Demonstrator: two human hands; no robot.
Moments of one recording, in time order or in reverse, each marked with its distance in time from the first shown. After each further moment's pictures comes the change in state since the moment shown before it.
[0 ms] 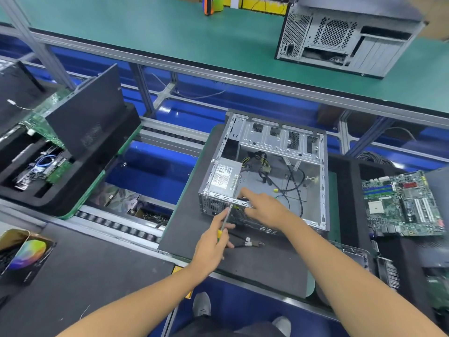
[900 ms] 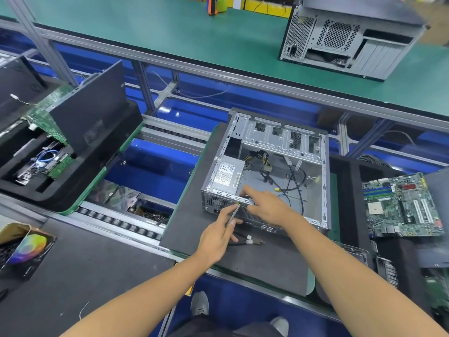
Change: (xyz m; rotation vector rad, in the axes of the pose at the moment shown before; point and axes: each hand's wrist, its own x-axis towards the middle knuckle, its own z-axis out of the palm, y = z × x) left_hand 0.017 -0.001 0.003 0.108 -0.029 0.100; right_hand -0.003 -0.005 -0.003 0.026 -0.003 0.011
